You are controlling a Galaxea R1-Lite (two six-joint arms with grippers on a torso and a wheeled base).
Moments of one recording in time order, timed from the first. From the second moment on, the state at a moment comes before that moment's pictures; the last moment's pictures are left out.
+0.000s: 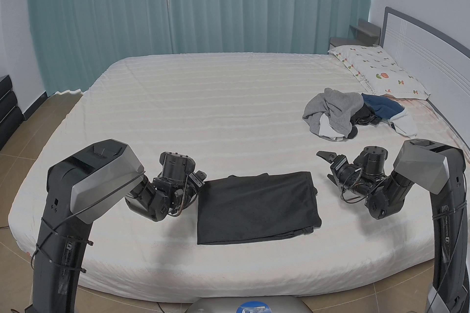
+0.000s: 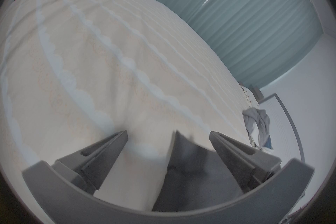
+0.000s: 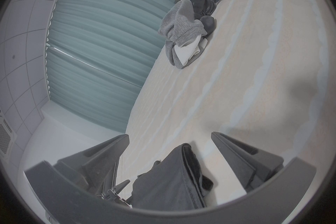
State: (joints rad) left arm -0.36 2.55 -1.30 -0.60 0.16 -0.99; right arm 0.14 2.53 -1.05 -1.22 0.24 1.03
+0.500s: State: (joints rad) left arm -0.44 2.49 -1.05 -0.86 0.04 -0.80; right arm 0.13 2.53 -1.03 -1.19 0.27 1.03
